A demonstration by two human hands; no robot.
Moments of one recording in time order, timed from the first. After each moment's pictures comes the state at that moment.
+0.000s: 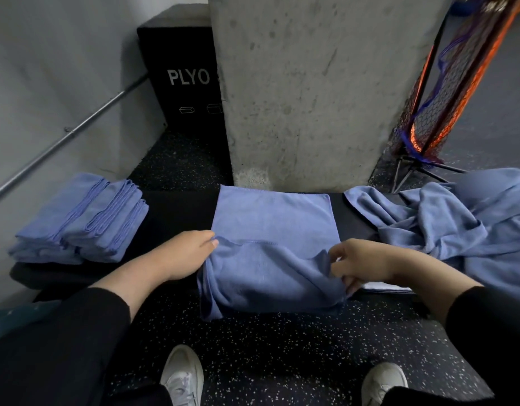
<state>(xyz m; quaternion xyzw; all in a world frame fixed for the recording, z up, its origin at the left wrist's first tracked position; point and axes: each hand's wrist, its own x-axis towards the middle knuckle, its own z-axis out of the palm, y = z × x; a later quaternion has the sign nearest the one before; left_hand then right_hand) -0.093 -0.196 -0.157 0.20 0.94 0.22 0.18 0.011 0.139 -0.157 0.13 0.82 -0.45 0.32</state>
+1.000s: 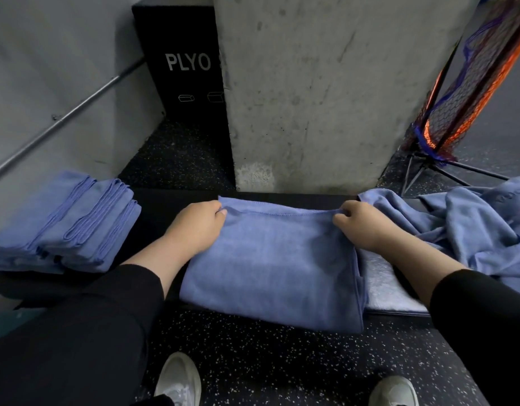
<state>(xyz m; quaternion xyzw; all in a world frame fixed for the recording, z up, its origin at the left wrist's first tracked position) -0.162 -0.157 -0.177 0.14 0.97 0.18 0.04 -0.073 0.142 -0.163 0.20 0.94 -0.26 0.03</state>
